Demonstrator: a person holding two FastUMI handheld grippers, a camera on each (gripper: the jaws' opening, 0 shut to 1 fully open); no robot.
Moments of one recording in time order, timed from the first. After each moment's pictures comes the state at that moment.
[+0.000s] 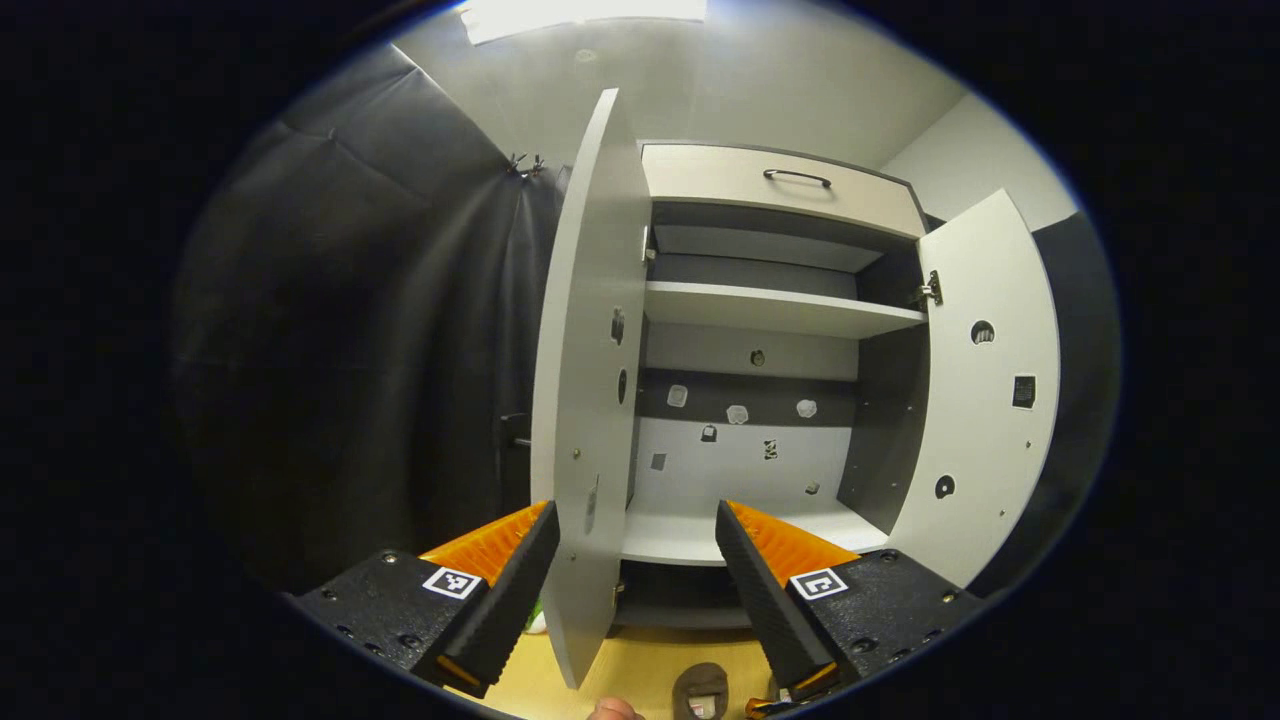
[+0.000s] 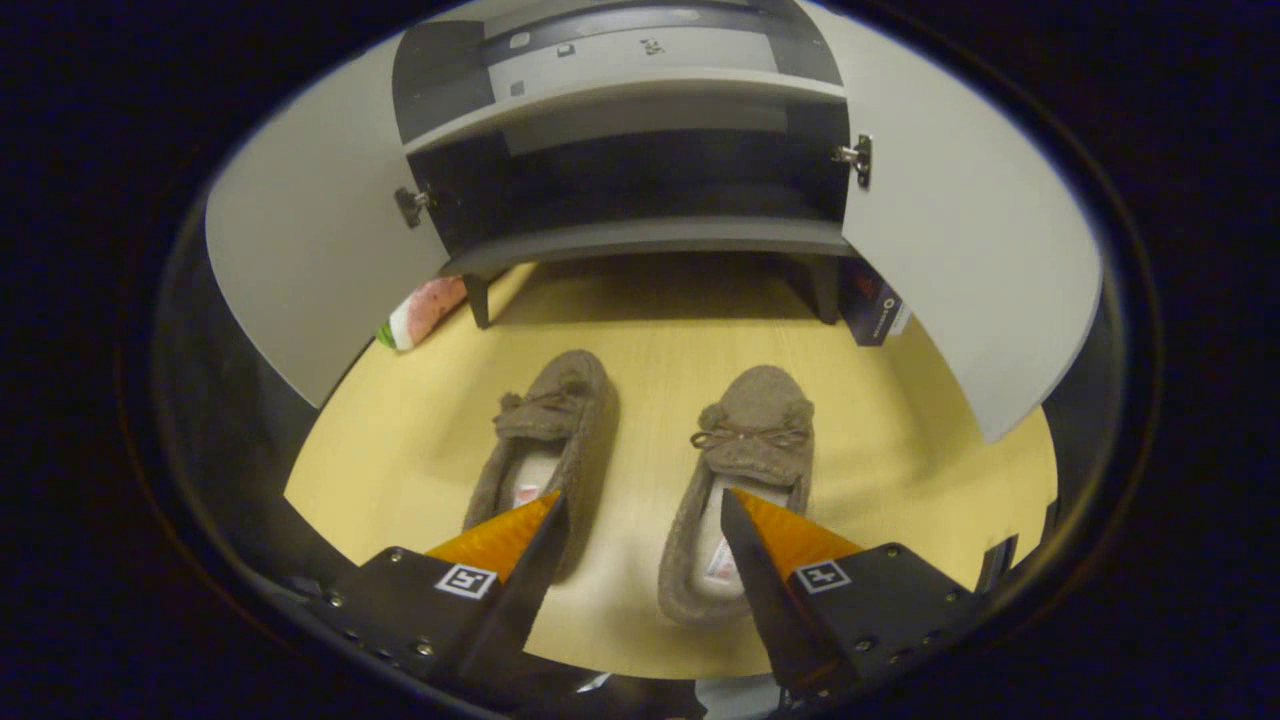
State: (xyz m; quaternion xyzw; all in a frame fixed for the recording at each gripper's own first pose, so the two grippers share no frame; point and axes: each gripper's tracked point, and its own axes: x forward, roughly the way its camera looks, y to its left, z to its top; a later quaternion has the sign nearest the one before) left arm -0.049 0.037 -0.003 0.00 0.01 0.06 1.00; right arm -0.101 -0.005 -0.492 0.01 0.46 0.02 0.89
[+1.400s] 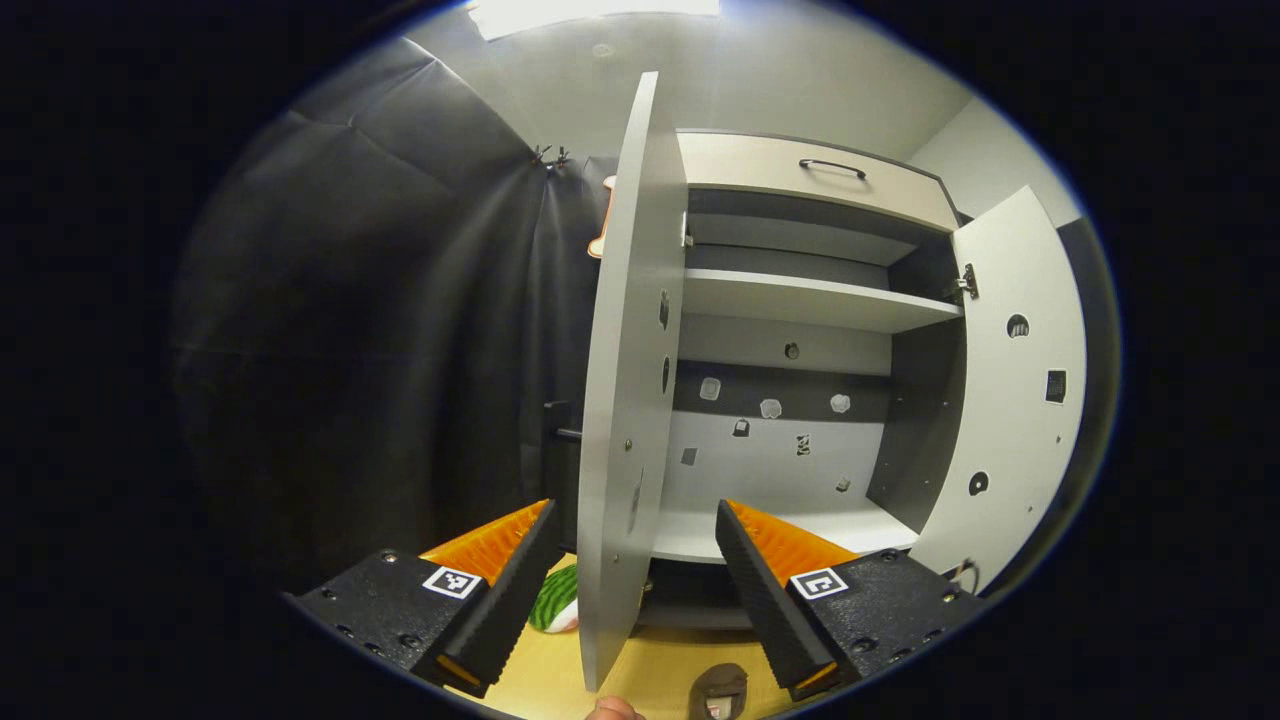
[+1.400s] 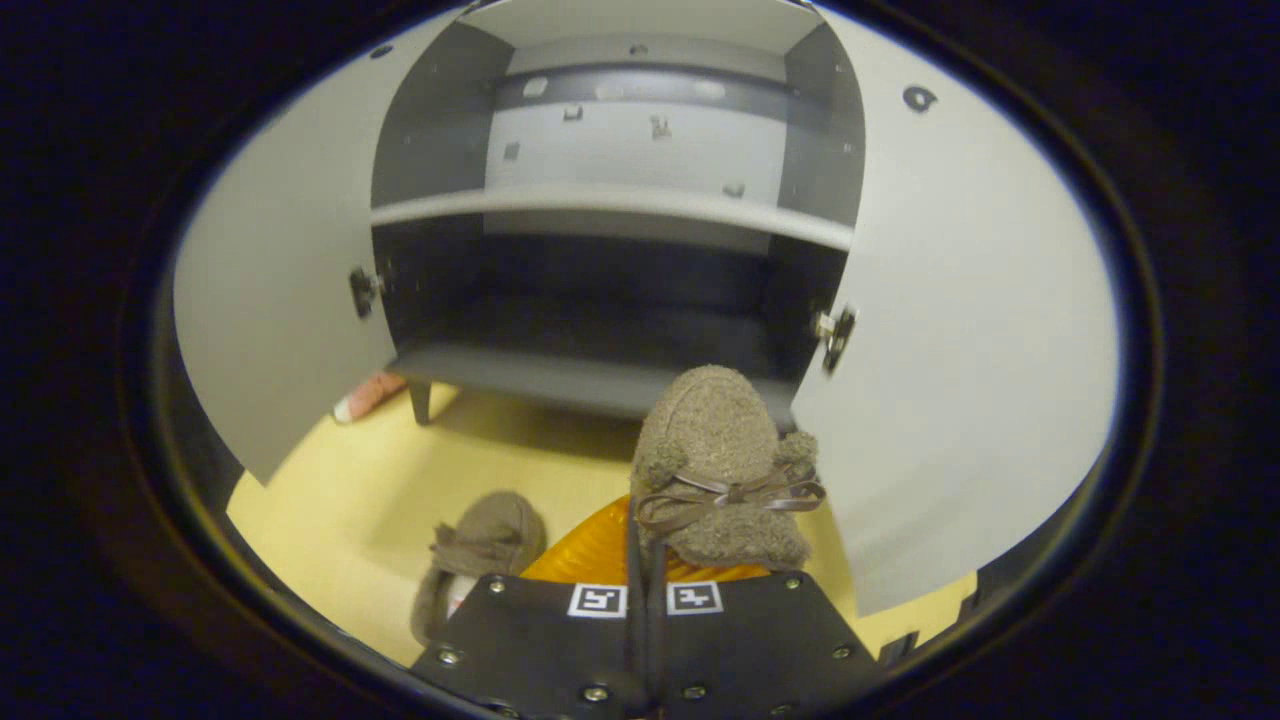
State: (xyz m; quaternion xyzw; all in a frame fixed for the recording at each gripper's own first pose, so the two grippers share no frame) left arm -0.037 0.066 -0.013 -0.01 0.02 0.09 1.00; right arm 0.022 -0.028 -0.353 -0.07 0.28 -0.02 0.96
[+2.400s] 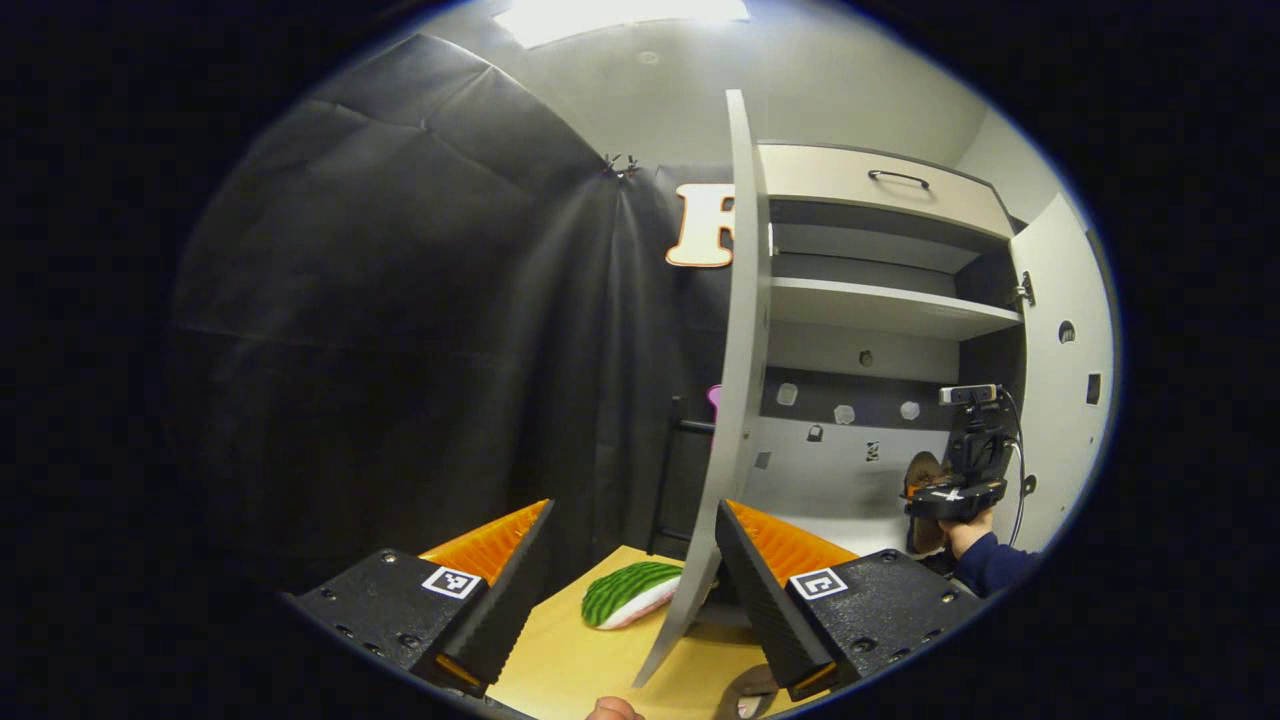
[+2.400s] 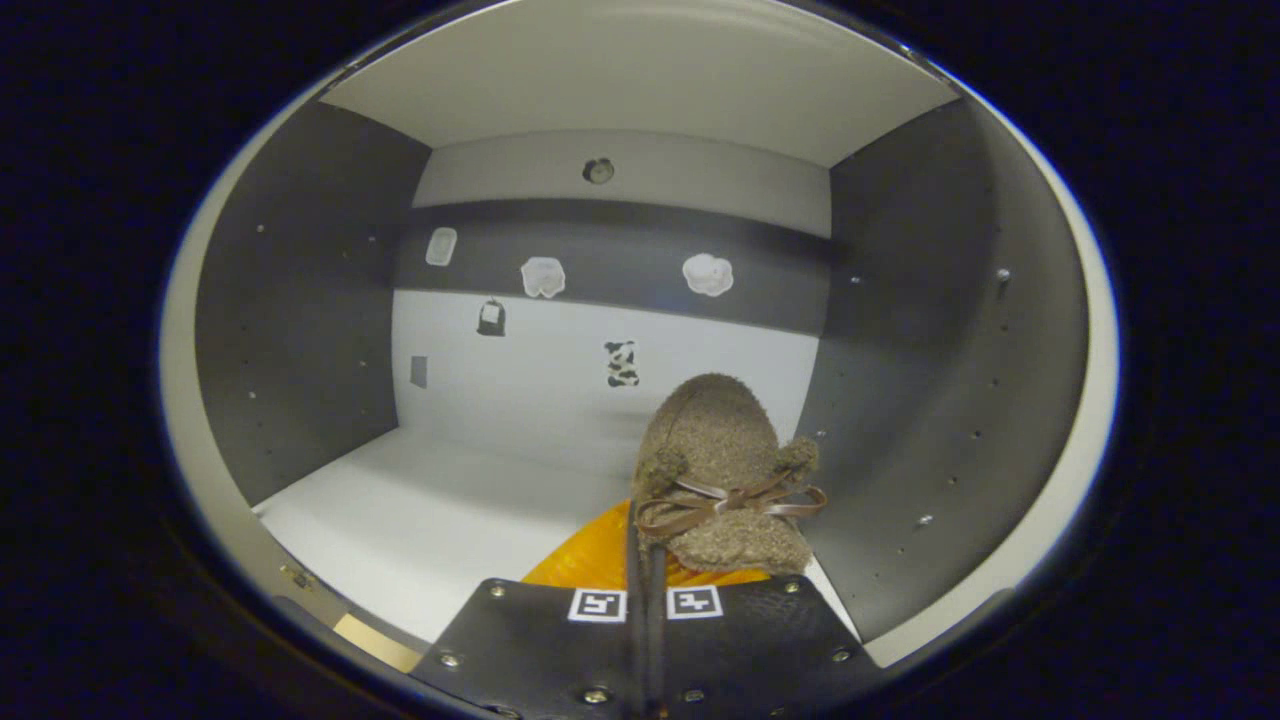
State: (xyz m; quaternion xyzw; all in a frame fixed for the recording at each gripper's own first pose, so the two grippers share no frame) left arm -0.082 0.131 -0.016 -0.01 0.01 0.21 0.98; right arm 0.305 -0.032 -0.186 -0.08 0.15 -0.03 0.99
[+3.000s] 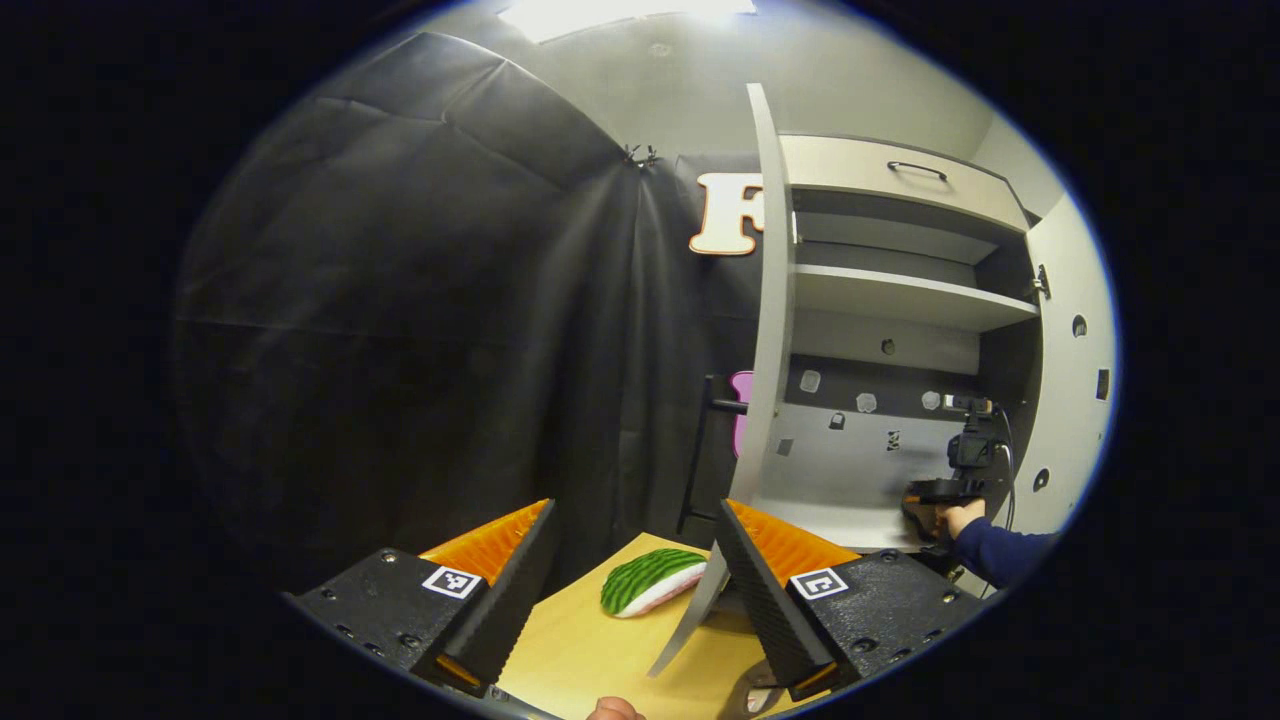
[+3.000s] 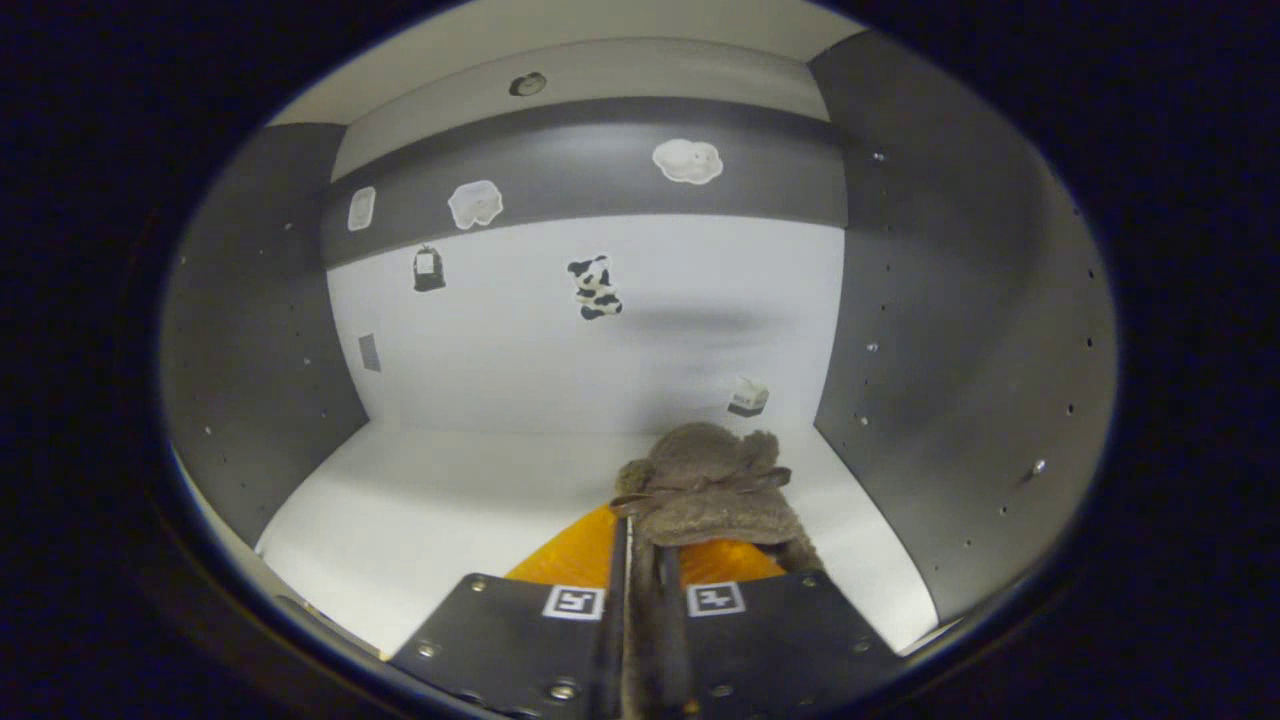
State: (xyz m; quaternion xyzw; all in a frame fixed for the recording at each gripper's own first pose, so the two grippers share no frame) left arm -0.097 0.134 -0.027 -0.01 0.03 0.22 0.98; right arm 0.334 -0.036 -0.235 0.01 0.24 -0.05 0.97
